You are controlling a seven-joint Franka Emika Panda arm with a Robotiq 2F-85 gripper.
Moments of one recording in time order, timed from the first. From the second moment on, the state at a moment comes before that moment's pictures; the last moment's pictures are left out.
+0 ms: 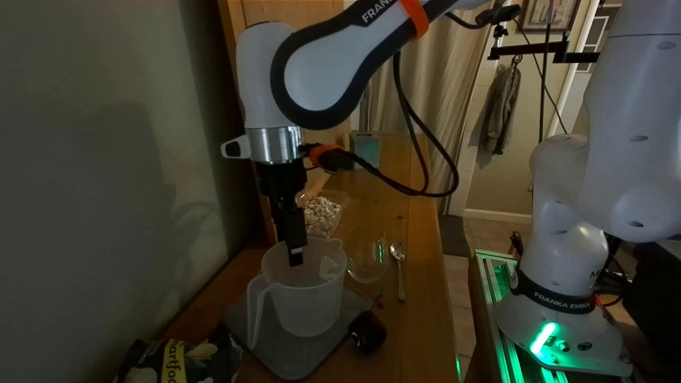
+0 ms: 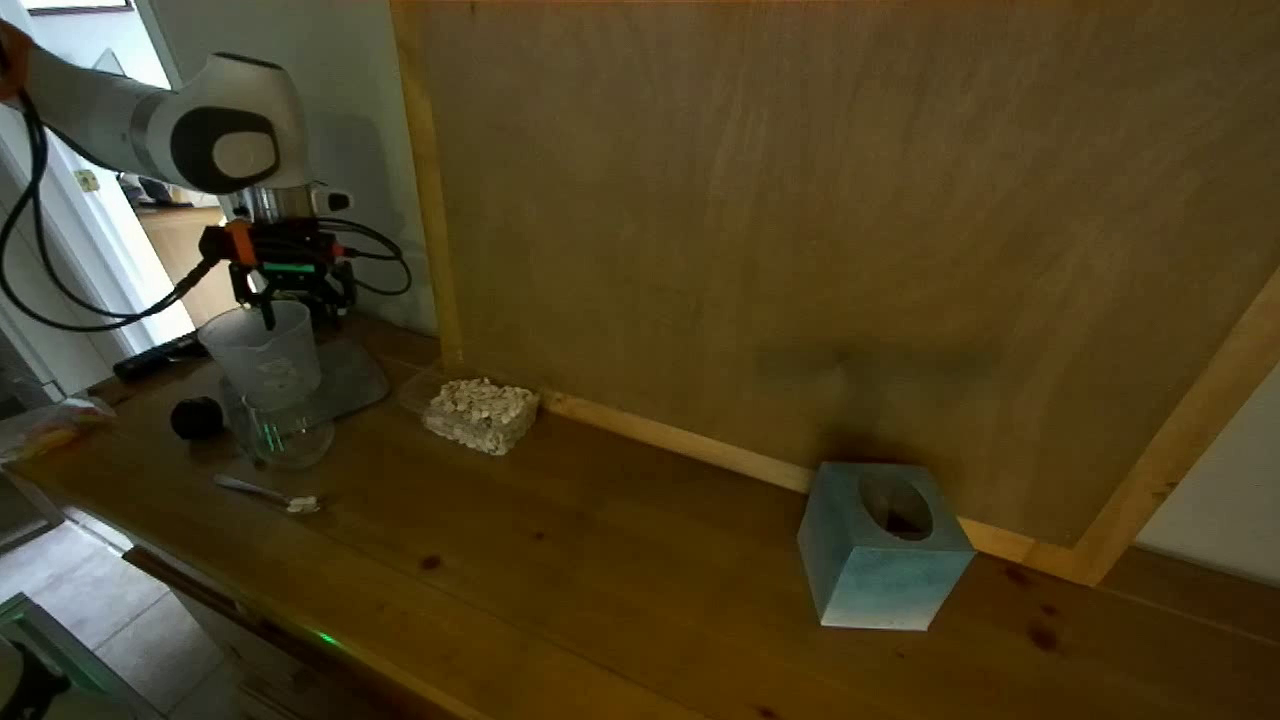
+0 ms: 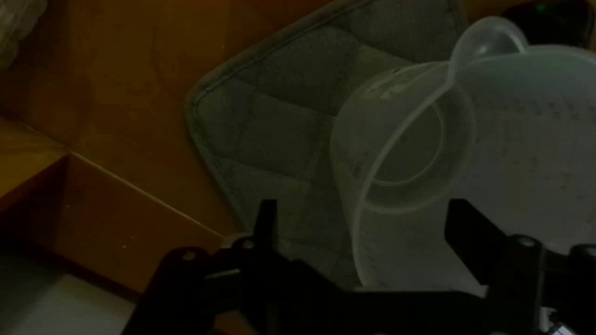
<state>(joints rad) 0.17 -0.05 0.10 -2.30 0.13 2.21 -0.52</state>
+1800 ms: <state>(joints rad) 0.15 -0.04 0.09 -2.30 0.25 2.27 -0.72</state>
